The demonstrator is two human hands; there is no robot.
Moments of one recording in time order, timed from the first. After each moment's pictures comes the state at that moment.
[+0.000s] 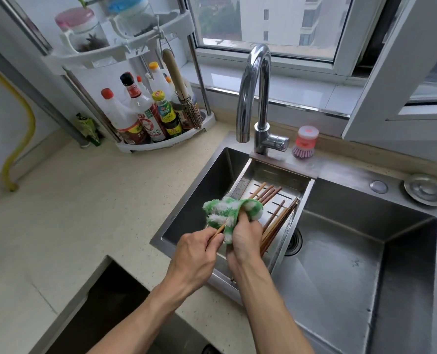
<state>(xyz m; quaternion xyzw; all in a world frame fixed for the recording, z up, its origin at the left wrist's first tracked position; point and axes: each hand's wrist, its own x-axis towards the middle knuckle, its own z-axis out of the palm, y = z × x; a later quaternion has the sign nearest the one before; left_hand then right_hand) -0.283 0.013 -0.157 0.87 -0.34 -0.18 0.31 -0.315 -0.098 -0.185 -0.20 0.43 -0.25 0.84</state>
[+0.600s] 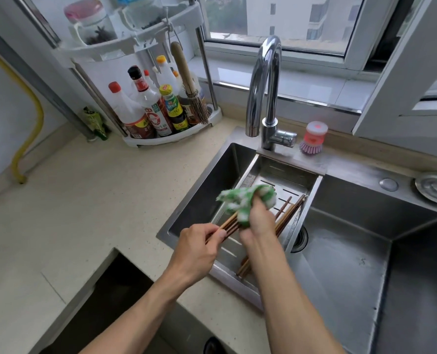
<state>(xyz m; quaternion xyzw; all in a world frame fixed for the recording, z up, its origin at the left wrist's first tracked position) -0.279 0.016 -0.147 0.88 -0.27 -0.23 0.32 -0.297 -0.119 -0.203 -0.14 0.44 -0.23 0.85</state>
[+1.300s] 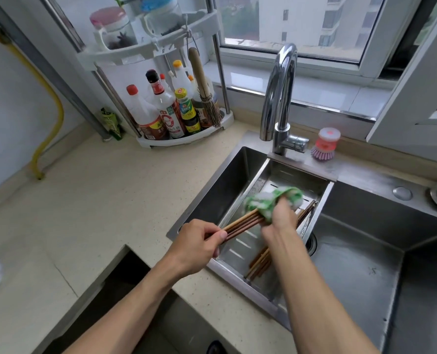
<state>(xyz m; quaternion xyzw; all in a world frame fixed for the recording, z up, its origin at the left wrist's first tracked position) -0.265 0.026 -0.124 0.86 -0.27 -0.30 0.30 -0.302 -0.146 -0.197 -0.15 0.50 -0.23 0.82</state>
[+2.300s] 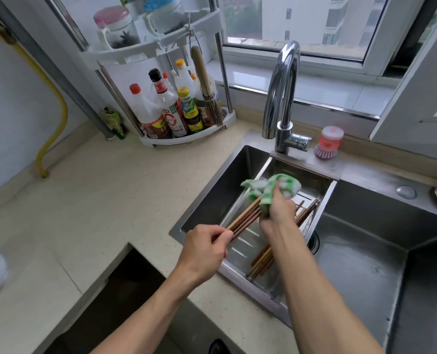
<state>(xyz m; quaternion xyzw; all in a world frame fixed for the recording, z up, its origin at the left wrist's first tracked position) -0.287 0.022 -0.134 0.87 -0.25 -0.24 0.35 -0.293 -0.143 -0.185 -0.16 0.44 -0.24 0.85</state>
